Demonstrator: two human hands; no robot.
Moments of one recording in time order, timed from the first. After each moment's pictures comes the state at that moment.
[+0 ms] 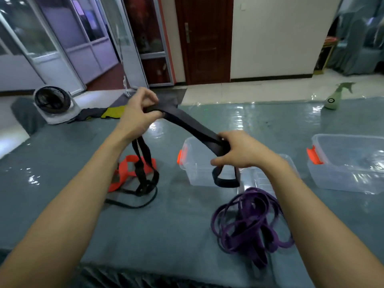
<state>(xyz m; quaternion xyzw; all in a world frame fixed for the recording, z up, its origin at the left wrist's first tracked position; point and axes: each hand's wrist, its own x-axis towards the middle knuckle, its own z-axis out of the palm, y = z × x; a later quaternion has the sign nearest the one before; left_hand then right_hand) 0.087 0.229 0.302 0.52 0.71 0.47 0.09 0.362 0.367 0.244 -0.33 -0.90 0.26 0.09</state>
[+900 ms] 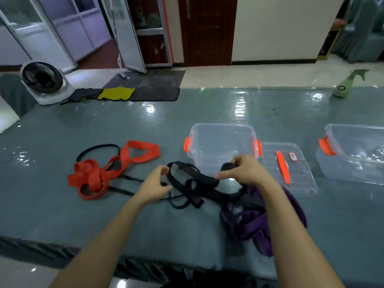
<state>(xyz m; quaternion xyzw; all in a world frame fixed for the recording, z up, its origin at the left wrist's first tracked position) 0.073 0.161 0.063 0.43 0.82 0.25 0.27 0.346 0.337 0.152 -0.48 -0.76 0.44 0.03</state>
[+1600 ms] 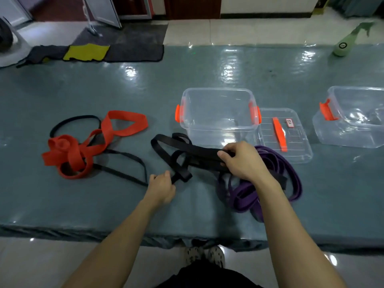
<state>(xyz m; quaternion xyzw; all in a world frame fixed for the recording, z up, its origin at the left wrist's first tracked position) 0.114 0.147 -0.051 0.51 0.84 0.00 0.20 0.340 0.303 0.105 -0.48 -0.80 0.35 0.07</state>
